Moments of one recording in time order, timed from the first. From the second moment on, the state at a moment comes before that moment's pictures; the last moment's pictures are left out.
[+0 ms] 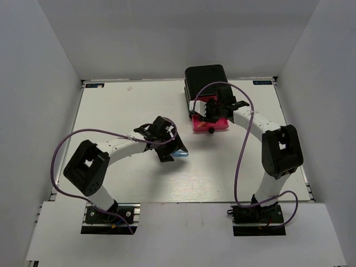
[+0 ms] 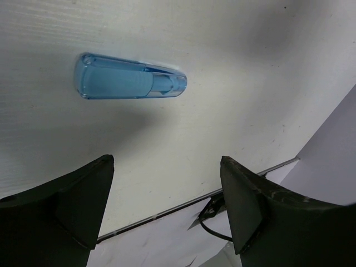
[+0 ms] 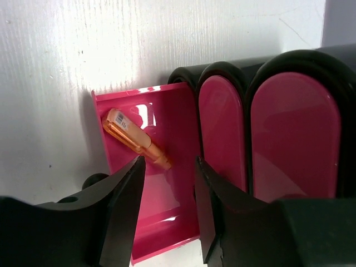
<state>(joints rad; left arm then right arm) -0.68 1.61 0.96 -0.35 0.22 -1.12 0.40 1.79 1.31 -0.36 -0.44 -1.19</state>
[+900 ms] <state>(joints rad) -0.68 1.91 1.26 -0.62 0.11 -1.38 0.35 1.07 0.82 -0.22 -0.64 -0.74</state>
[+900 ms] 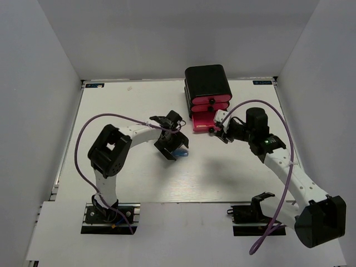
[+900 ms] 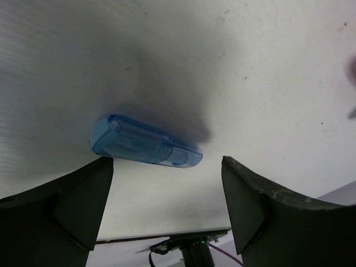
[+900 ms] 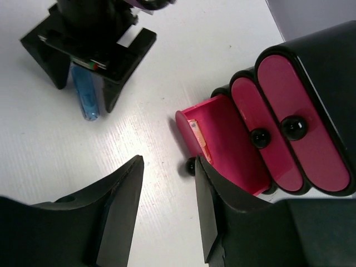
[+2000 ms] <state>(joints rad) -0.68 1.96 1.32 -0.80 0.07 -1.42 0.33 0.80 0.68 -0.23 -0.66 -0.57</state>
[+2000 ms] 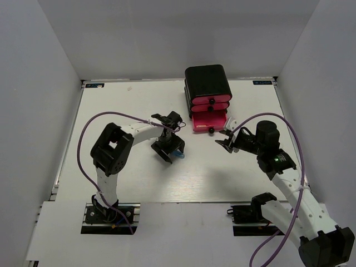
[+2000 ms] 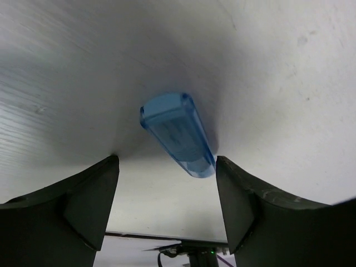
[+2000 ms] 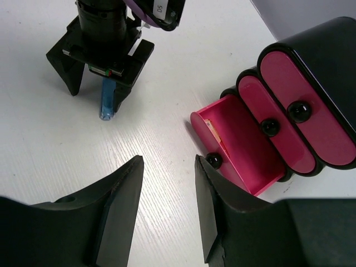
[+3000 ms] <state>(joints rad) -0.71 2.01 1.51 -0.74 -0.08 -1.09 0.33 0.67 0.60 -0.22 -0.55 -0.46</state>
